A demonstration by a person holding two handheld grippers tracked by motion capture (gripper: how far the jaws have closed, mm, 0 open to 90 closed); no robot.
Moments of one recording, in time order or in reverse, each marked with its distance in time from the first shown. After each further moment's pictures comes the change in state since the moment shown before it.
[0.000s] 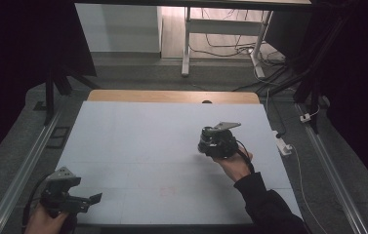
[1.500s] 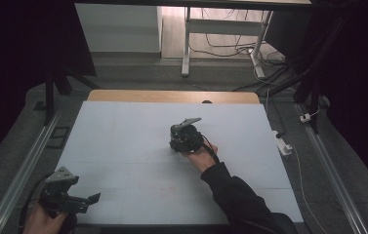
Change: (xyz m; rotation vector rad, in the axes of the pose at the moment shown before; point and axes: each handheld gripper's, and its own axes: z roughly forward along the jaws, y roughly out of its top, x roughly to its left) left arm 0.001 -0.001 -0.001 0.001 0.041 0.033; right arm 0.044 0.035 0.090 0.060 0.045 -0.032
